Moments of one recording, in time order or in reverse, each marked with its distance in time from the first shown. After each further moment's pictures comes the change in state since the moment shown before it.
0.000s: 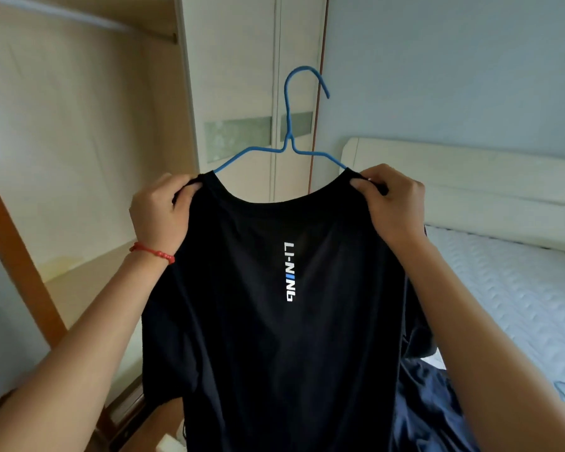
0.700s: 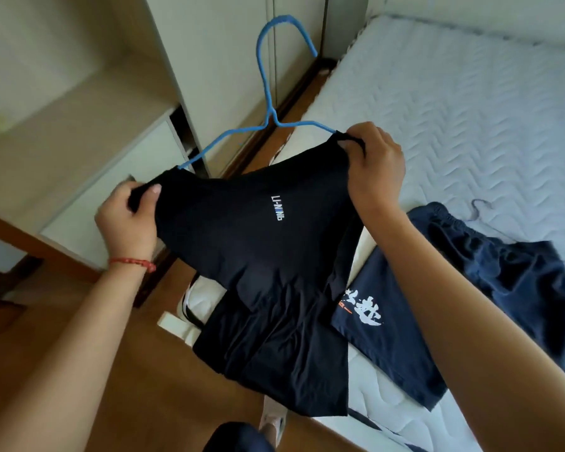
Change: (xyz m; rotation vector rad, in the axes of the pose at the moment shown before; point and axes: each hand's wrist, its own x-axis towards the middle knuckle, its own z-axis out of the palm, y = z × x) left_hand -0.271 -0.151 0.116 0.119 -0.351 -0.758; right_hand -0.147 0.241 0.218 -0.119 -0.124 0.231
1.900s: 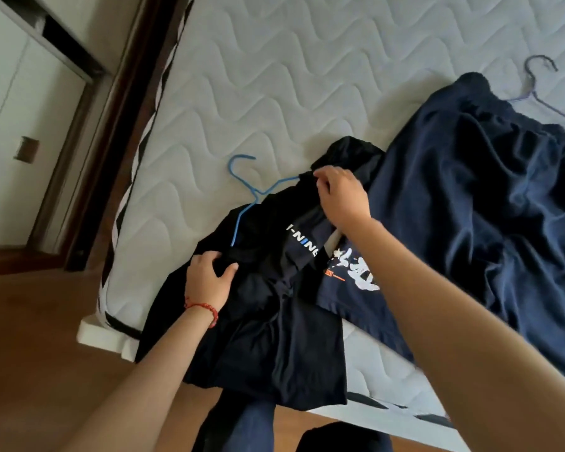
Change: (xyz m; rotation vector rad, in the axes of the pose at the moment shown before) left_hand -0.154 -0.150 0.239 0.495 -0.959 -0.449; right_hand -0.108 0.277 0.142 -0.360 -0.772 0.508
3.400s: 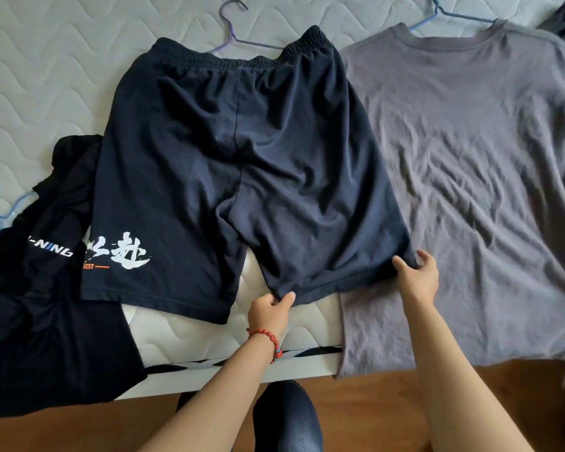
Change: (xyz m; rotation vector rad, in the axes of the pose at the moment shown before) left_hand -0.301 0.225 0.341 -0.197 -0.379 -0.177; right_hand -0.326 0.469 -0.140 0.734 0.477 1.188
